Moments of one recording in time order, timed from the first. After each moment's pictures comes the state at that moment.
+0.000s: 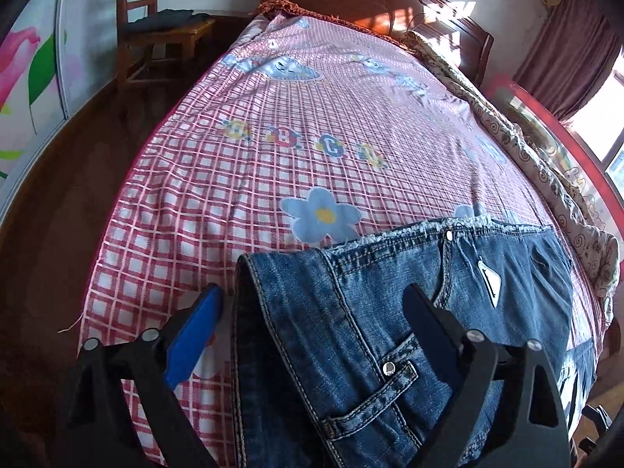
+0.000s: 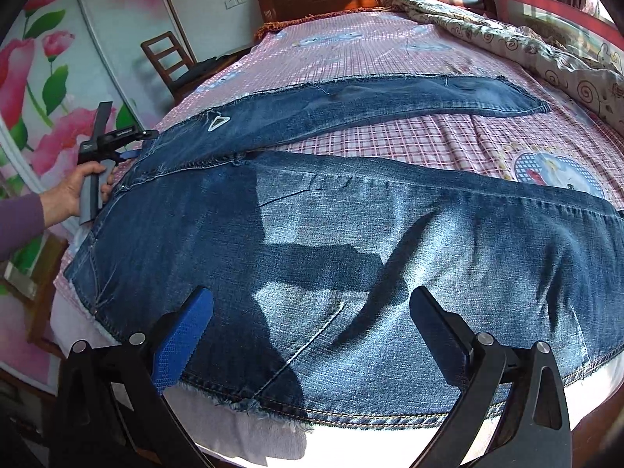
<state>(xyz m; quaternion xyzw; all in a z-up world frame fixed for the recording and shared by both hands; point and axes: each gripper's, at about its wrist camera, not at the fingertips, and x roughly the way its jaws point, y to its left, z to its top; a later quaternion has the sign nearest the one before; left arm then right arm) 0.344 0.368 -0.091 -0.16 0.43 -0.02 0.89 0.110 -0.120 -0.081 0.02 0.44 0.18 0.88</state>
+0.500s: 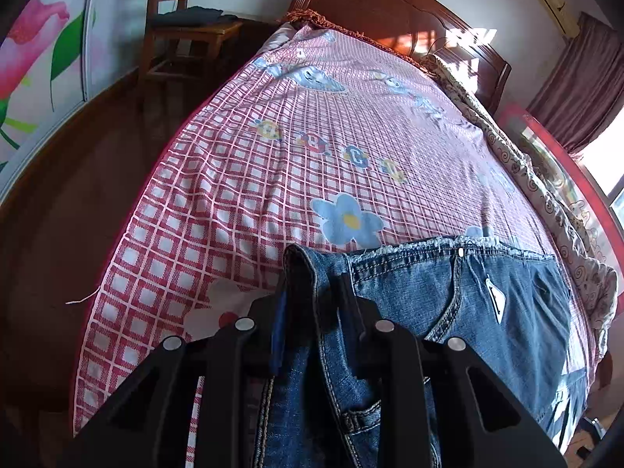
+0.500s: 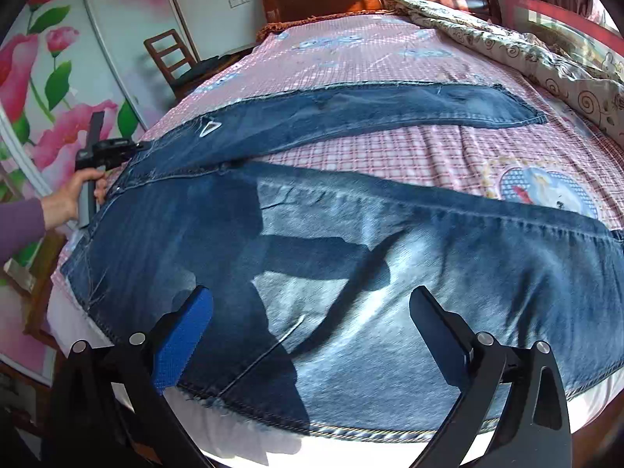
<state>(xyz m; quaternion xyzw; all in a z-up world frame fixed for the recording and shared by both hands) 0.333 0.382 -0.101 -0.20 0.40 0.02 0.90 0.131 -0.155 -0.067 0.01 0.43 0.18 0.88</state>
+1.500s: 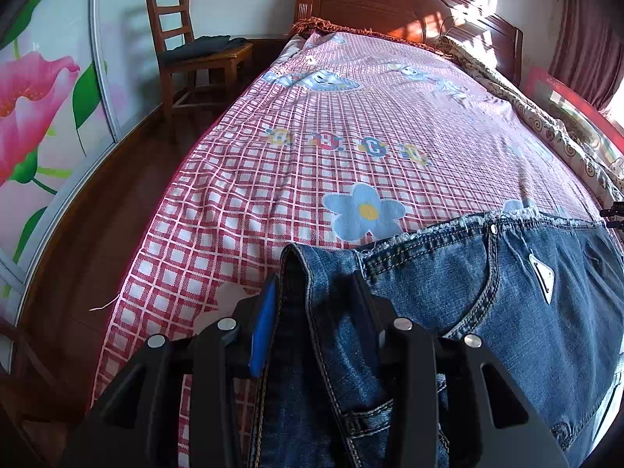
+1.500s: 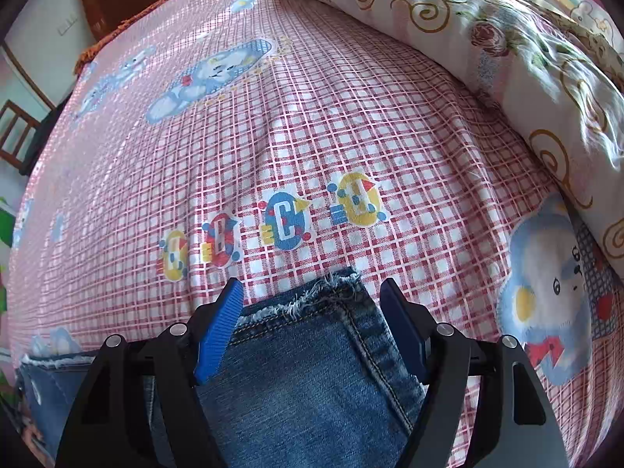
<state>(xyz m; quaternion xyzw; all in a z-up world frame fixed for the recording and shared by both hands) 0.334 0.358 -0.102 -0.10 0.41 0.09 0.90 0.615 -0.332 -0.080 0.06 0.55 0.01 0.83</state>
